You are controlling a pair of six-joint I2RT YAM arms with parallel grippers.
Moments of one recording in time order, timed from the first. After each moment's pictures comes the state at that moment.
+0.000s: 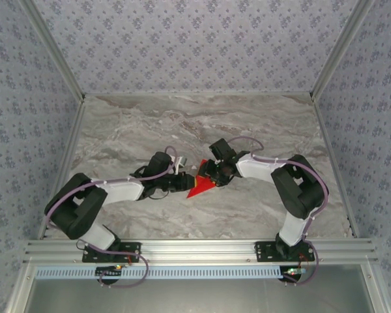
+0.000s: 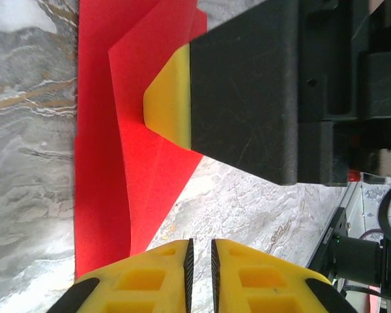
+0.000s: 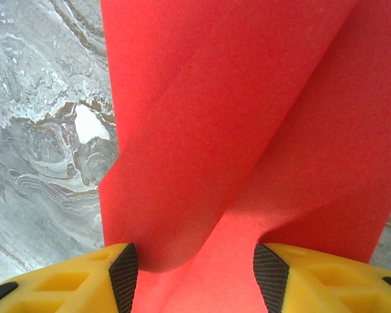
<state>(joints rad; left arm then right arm) -0.69 1.54 0.60 0.25 0.54 -0.78 0.64 1.77 0.97 -0.30 -0.25 0.98</state>
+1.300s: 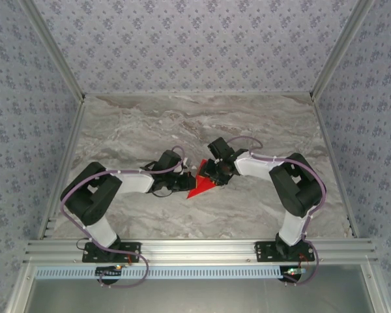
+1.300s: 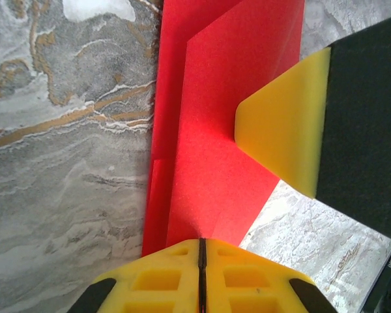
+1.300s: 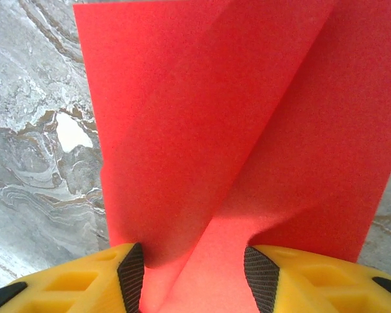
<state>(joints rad) -0.70 1.69 0.72 0.09 0.44 -0.72 0.64 1.80 1.01 -0.36 -0.23 1.00</state>
